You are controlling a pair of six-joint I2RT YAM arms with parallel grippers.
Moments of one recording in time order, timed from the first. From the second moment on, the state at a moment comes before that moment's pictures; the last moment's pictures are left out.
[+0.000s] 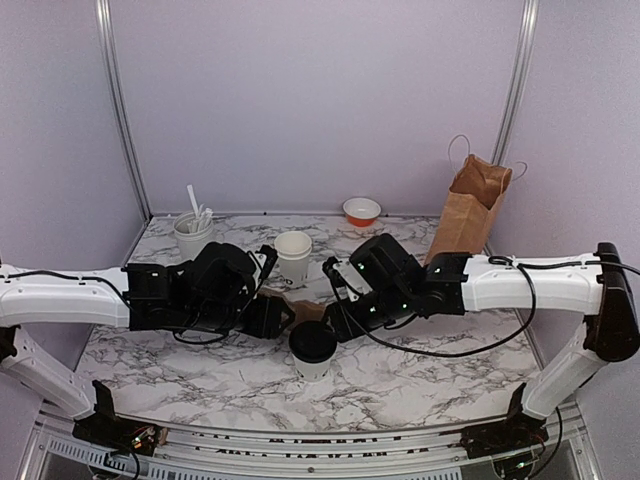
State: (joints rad) left arm -1.11 1.37 0.99 -0.34 -0.20 -0.63; right arm 1.03 1.53 1.11 -0.42 -0.07 0.49
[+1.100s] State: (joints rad) left arm -1.09 1.38 0.91 -0.28 -0.11 -0.72; right arm 1.05 1.58 1.15 -0.47 -0.01 0.46
